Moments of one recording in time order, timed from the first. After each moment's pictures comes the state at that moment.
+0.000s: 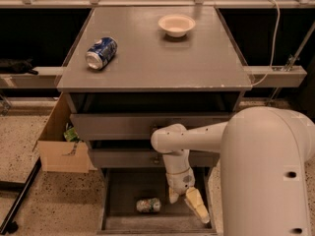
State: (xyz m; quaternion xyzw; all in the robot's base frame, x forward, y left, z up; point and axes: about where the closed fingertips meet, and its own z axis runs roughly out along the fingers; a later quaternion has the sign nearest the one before) arm 0.383 -0.111 0.470 0.81 -0.44 -0.26 0.28
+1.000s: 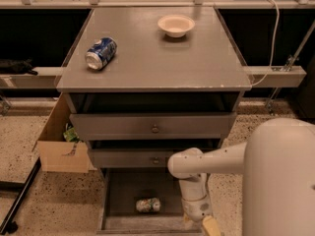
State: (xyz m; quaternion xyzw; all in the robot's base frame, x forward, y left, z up) arm 0.312 -0.150 0.430 0.80 -0.45 -0.29 0.29
